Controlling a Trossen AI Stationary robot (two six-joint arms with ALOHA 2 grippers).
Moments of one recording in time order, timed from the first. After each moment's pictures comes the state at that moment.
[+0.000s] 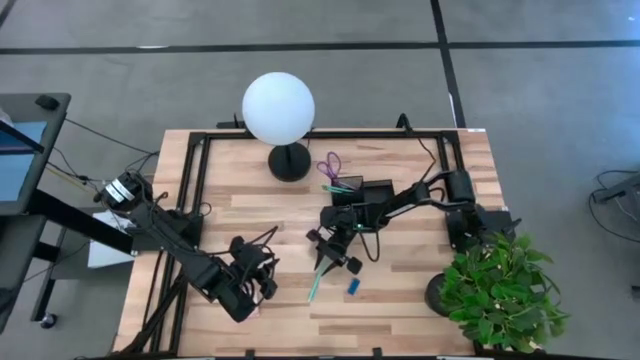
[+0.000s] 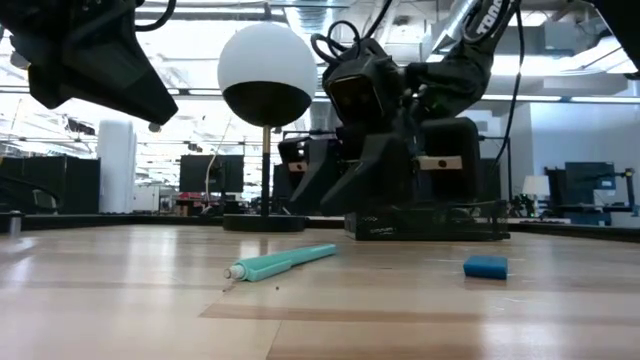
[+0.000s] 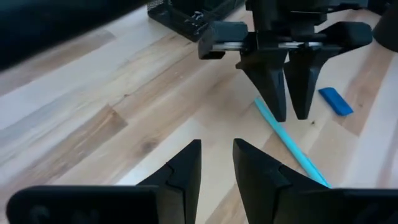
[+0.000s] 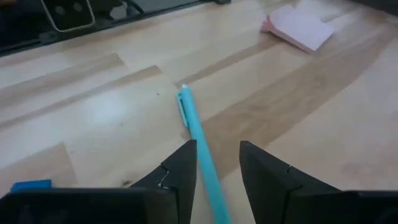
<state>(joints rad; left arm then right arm) -0.74 1.57 0.93 -0.59 -0.90 -1.37 0.05 2.08 1.06 0.32 -0.76 -0.64</state>
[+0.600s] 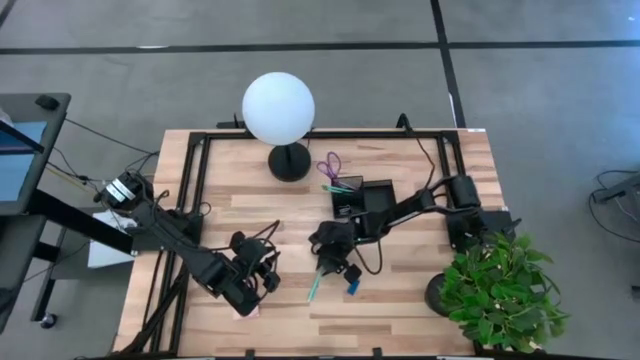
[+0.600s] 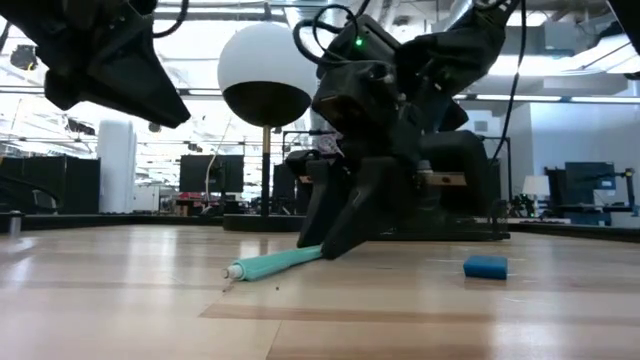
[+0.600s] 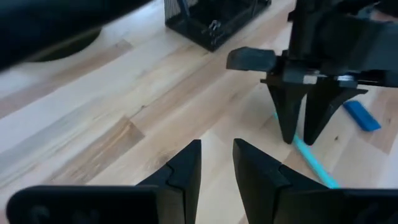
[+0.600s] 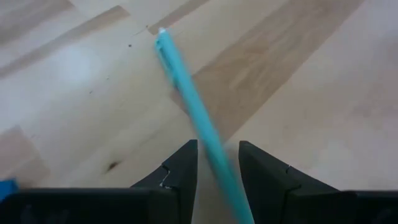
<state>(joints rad) -0.70 1.57 0.93 -0.62 -0.92 -1.37 0.15 2.06 1.11 0.08 -0.43 -0.58</state>
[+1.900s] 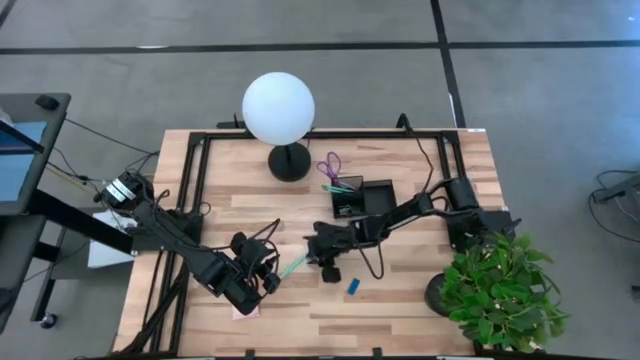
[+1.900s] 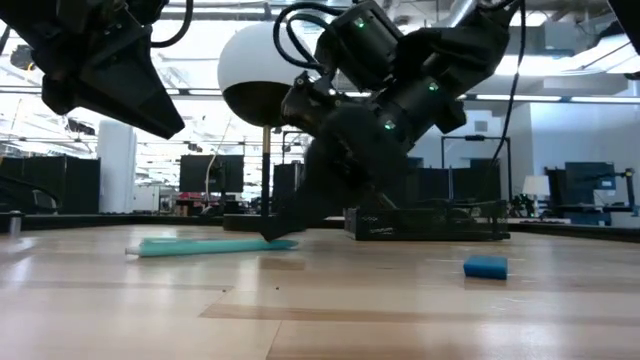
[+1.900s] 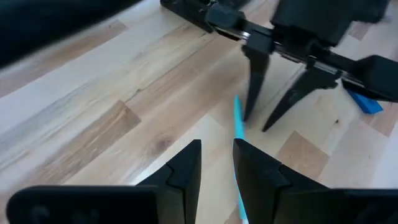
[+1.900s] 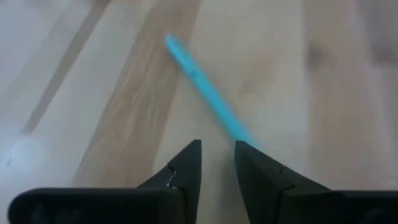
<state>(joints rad) -0.69 1.57 0.93 -0.61 -0.84 -1.36 0.16 2.08 1.12 0.24 -0.11 -0.01</state>
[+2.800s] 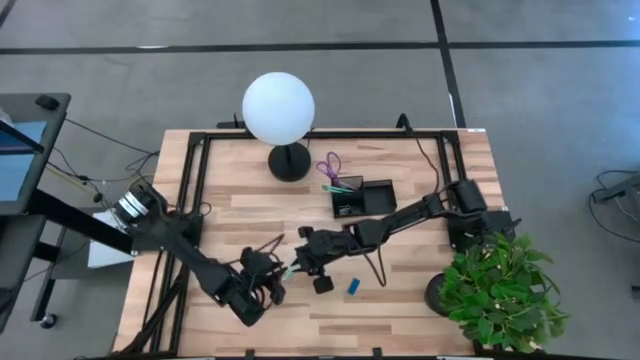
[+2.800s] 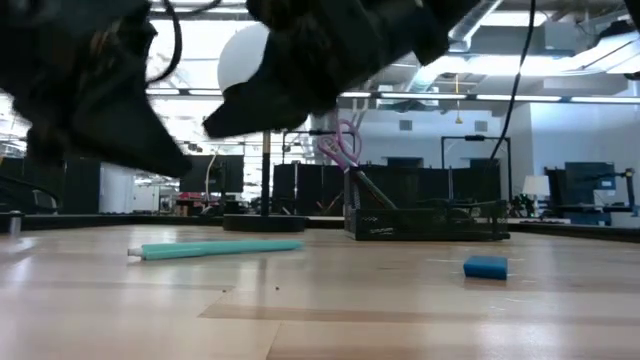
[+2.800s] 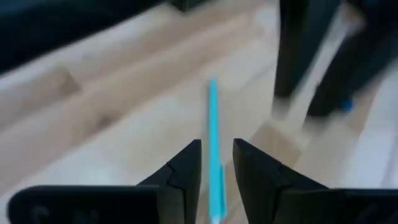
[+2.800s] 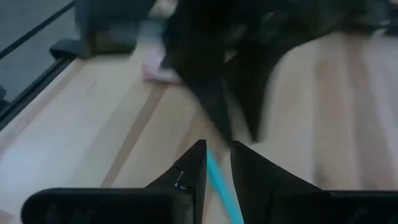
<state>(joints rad) -0.73 1.73 0.85 -0.25 -0.91 -1.41 0.24 2.04 1.31 0.12 -0.09 -0.12</state>
